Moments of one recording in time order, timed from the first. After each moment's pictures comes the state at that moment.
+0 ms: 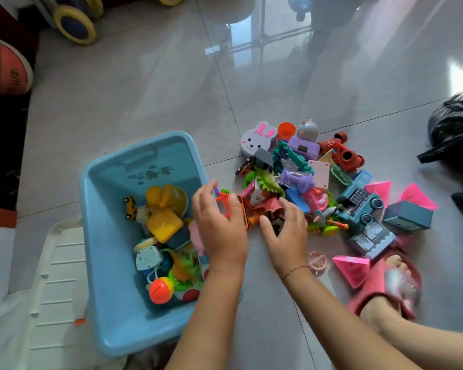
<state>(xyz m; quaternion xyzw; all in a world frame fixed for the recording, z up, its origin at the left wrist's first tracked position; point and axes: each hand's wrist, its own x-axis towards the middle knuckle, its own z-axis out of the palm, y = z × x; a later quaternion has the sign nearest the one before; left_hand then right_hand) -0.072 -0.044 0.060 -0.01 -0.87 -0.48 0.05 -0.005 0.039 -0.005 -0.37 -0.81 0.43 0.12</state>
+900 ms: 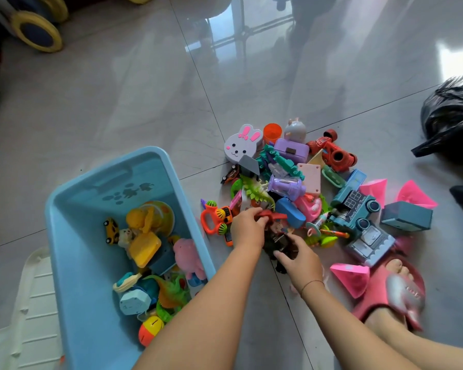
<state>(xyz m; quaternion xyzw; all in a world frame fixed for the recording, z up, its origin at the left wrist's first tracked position) -0.099 0.029 -0.059 -0.08 -0.91 -0.31 -0.28 0.028 0.086 -0.088 -0.48 -0.75 0.46 -0.06</state>
